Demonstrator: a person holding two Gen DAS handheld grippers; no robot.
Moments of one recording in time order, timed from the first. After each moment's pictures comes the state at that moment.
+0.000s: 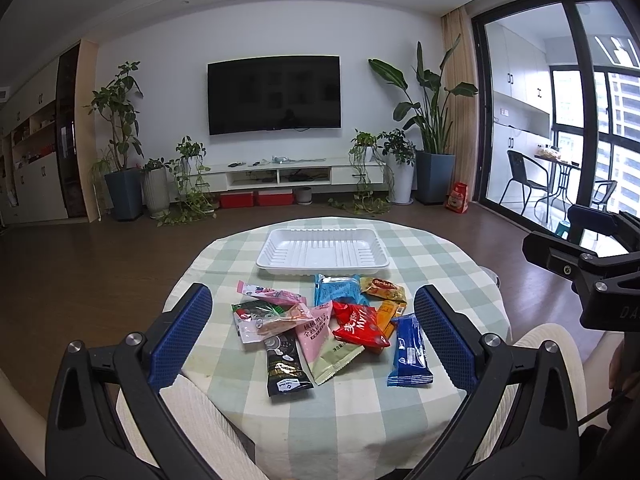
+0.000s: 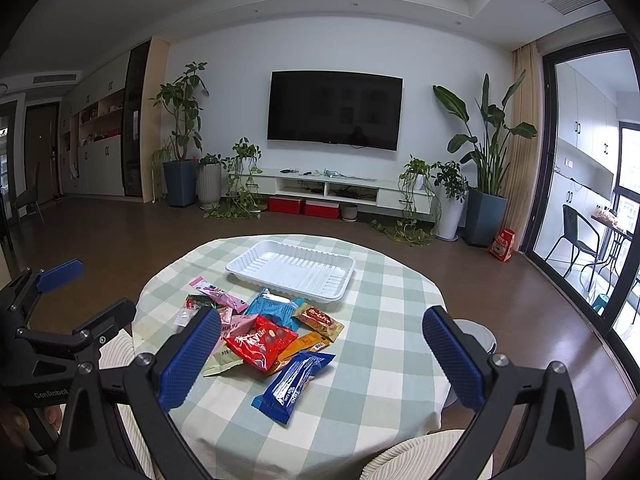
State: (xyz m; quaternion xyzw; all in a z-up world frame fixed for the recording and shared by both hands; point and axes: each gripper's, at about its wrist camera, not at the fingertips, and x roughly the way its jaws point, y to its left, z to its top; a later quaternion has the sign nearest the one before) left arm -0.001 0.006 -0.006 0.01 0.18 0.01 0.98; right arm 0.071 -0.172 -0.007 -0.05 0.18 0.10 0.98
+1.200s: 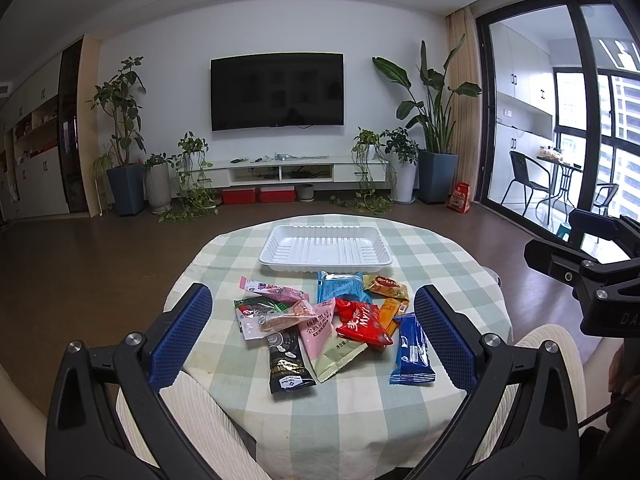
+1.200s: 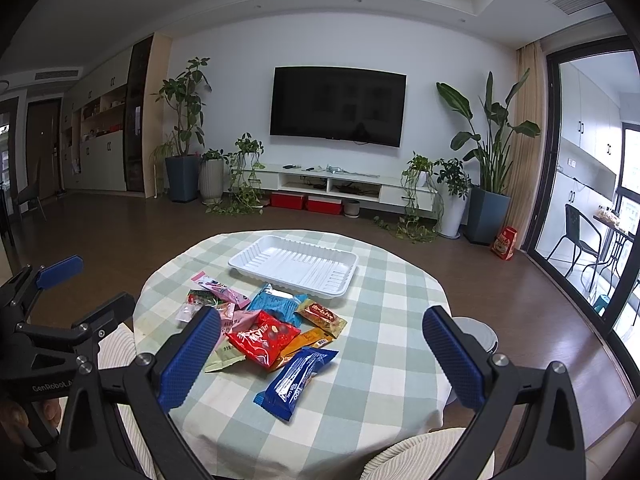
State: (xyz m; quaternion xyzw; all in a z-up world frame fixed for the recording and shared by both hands) left arm -0.001 0.005 -0.008 0.01 0.18 0.01 0.98; right arm 0.073 -0.172 -0.011 -0.05 0.18 0.10 0.98
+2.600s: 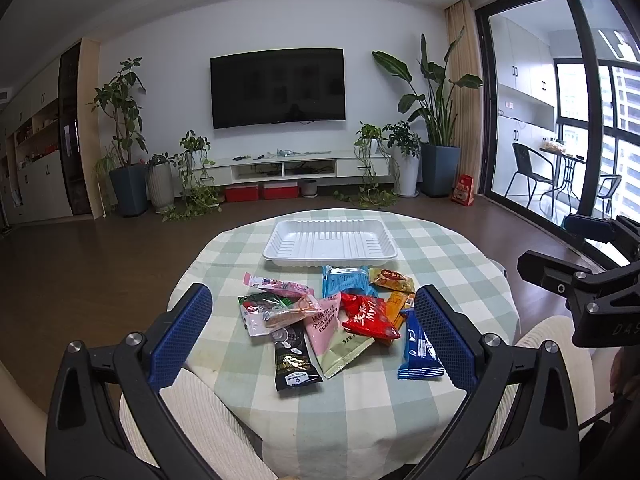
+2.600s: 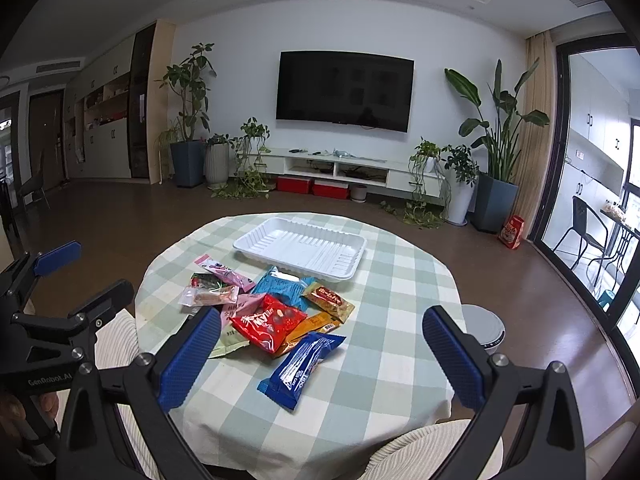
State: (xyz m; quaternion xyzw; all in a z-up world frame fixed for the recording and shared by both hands) left arm 0.006 0.018 -0.022 0.01 0.19 0.01 0.98; right arm 0.077 -0.168 -0.034 -0.05 0.21 0.11 0.97
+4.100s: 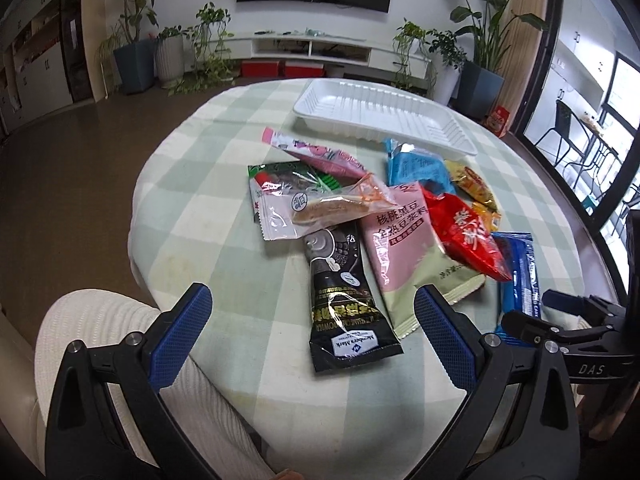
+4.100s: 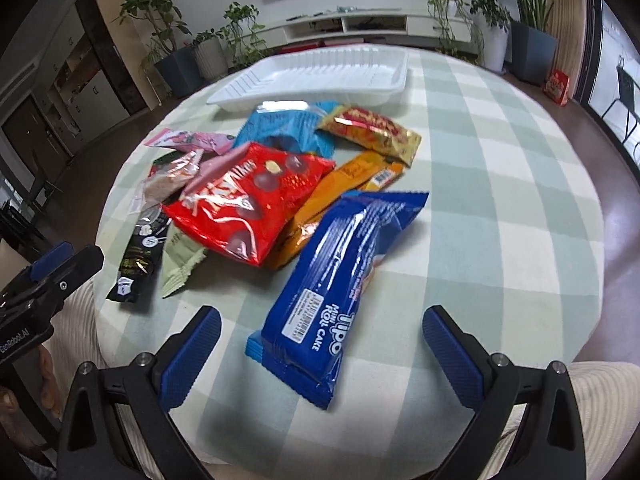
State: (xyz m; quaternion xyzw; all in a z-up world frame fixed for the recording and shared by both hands) left arm 0.151 0.084 -0.156 -0.07 0.40 0.04 0.91; right arm 0.209 -0.152 -0.172 0.04 0.48 0.14 0.87
